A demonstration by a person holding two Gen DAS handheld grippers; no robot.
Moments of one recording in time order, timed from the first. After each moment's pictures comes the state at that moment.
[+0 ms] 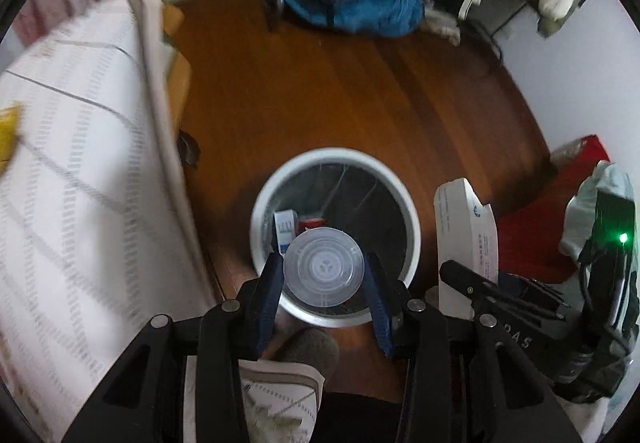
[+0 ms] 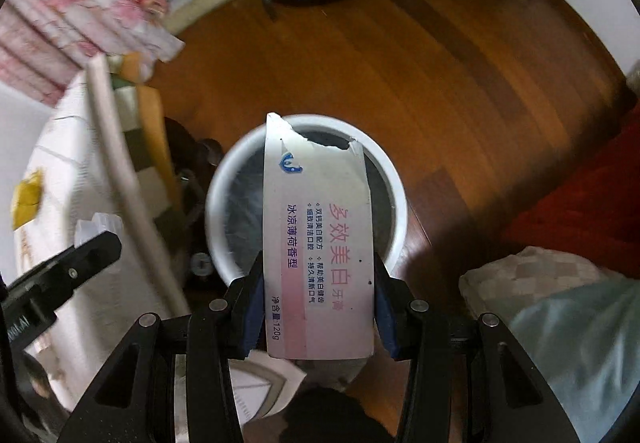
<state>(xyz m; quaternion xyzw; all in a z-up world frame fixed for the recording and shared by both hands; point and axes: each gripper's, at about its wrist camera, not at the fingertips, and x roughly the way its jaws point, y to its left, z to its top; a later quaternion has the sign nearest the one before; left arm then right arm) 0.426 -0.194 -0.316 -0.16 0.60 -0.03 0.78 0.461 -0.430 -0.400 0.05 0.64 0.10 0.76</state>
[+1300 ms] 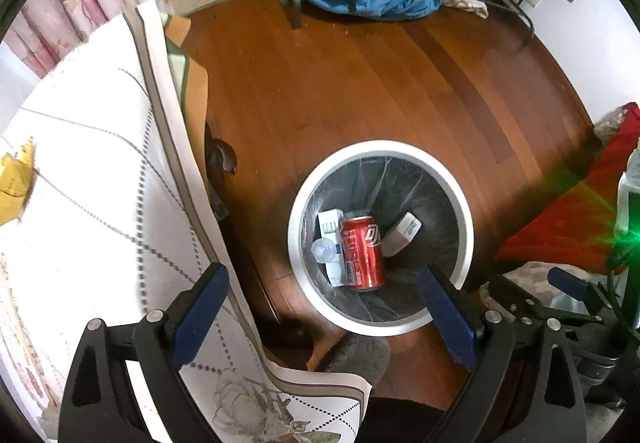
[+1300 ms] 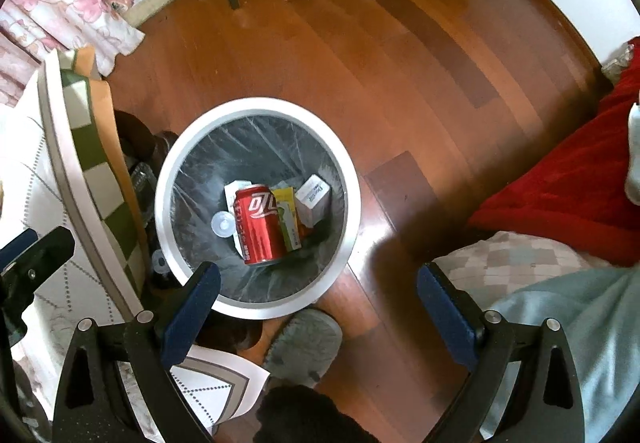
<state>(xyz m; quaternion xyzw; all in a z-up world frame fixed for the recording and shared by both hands) 0.430 -0.208 -0.320 -0.07 0.61 0.02 0.79 0.460 -0.445 -0.408 0.02 0.65 0.05 0.76</state>
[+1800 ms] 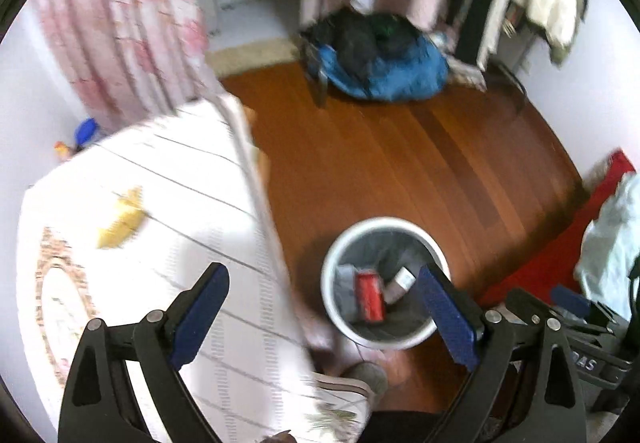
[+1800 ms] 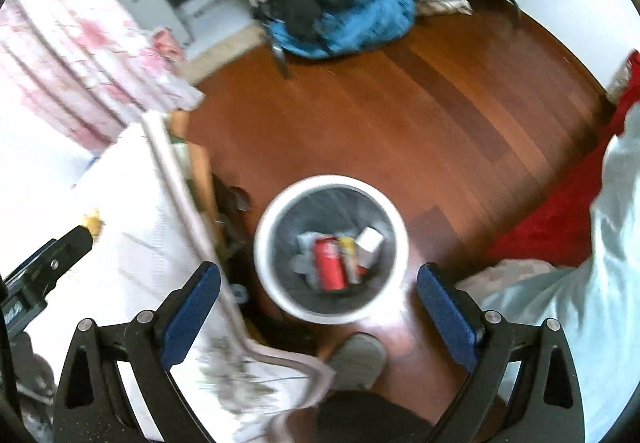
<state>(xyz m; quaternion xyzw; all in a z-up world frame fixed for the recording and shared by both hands) 0.388 -0.145 -0.181 -0.09 0.51 0.07 0.85 0.423 -0.401 -0.252 0.07 0.56 0.11 0.82</state>
